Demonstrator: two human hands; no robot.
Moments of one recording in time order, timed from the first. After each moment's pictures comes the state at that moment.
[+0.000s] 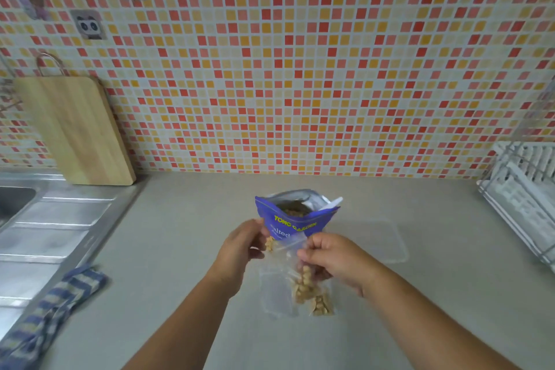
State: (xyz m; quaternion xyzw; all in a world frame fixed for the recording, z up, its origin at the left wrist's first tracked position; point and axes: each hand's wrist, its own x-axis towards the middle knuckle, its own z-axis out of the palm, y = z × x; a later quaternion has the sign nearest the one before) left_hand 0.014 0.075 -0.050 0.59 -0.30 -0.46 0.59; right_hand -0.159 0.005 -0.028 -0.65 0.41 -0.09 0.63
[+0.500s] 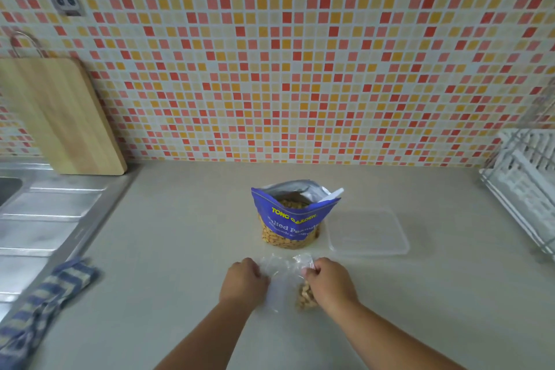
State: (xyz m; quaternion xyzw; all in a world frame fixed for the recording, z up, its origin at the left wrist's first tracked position) left_hand 0.005 0.077 -0.148 0.87 -0.36 -0.28 0.19; right_hand -0.149 0.010 -0.137 -0.71 0.62 -0.06 0.33
